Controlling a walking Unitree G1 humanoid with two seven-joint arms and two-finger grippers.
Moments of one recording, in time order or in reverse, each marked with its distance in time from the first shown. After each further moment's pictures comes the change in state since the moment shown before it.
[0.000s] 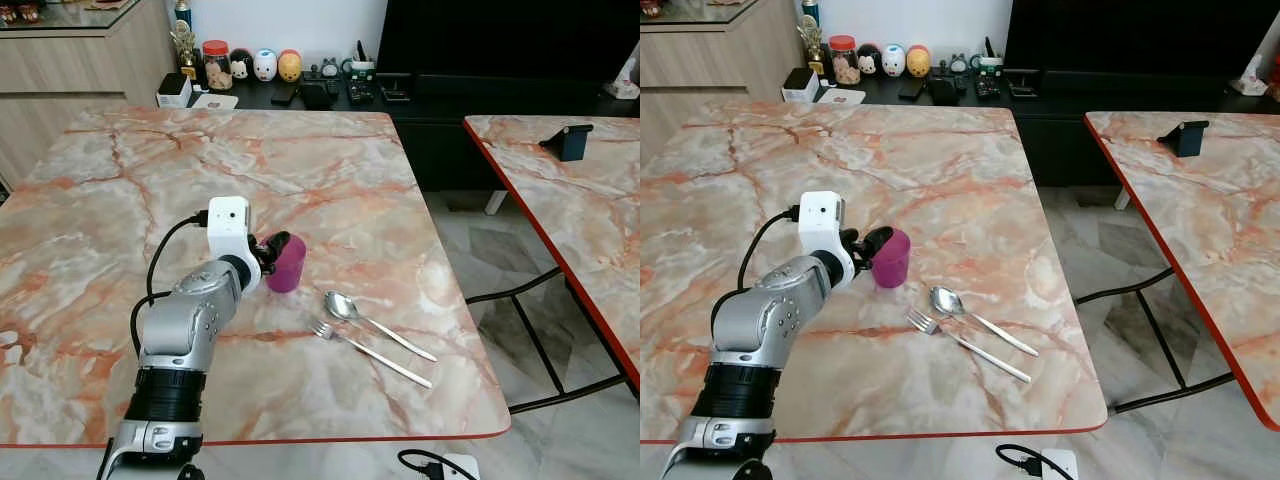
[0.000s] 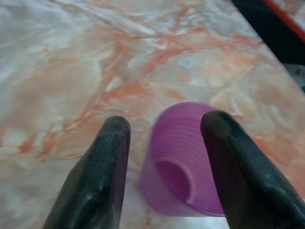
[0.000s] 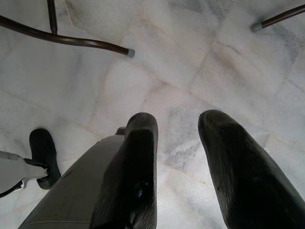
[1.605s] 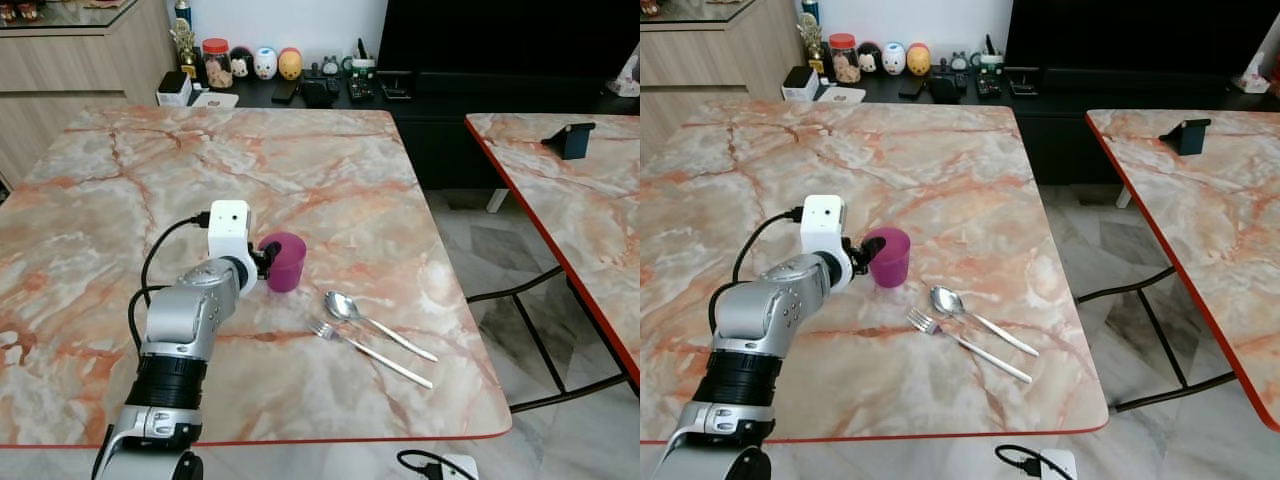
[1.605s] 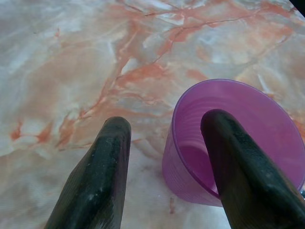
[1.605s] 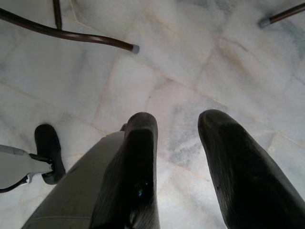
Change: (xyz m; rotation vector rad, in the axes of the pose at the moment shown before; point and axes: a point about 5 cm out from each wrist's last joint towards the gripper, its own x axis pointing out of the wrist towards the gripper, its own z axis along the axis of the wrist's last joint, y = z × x) left arm 0.008 -0.001 -0.007 0.088 0.074 0.034; right arm 0.000 0.001 -0.001 0.001 0.008 0.014
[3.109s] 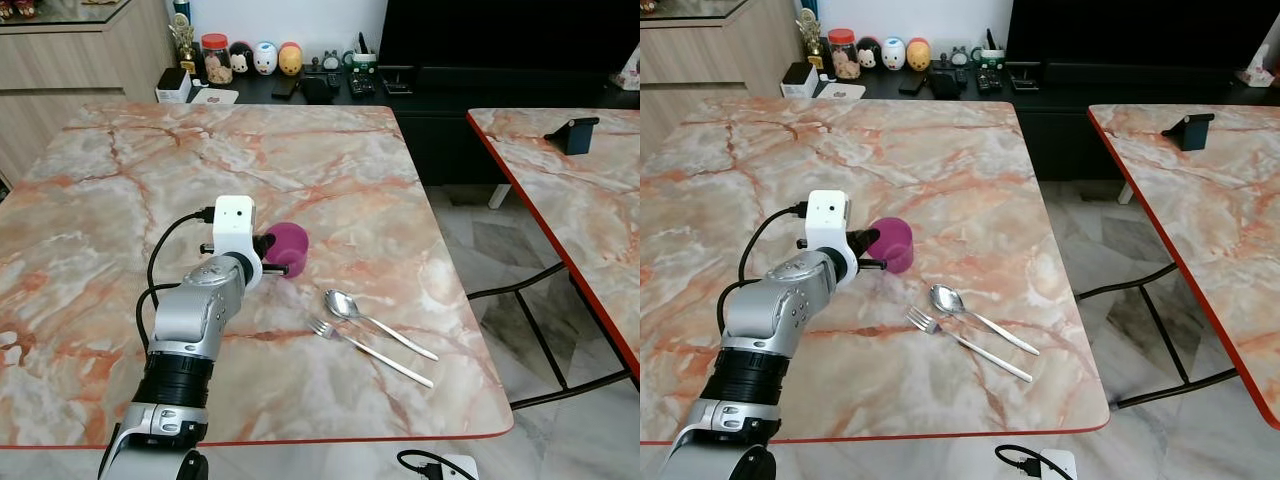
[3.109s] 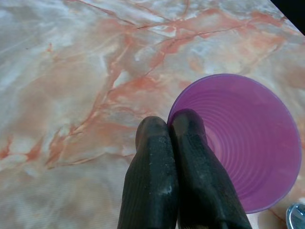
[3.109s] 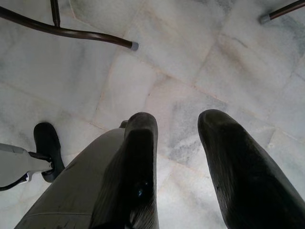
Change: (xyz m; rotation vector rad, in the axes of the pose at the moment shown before) left arm 0.001 -0.003 0.004 0.007 -0.052 -0.014; right arm 0.000 0.000 0.000 0.000 0.001 0.000
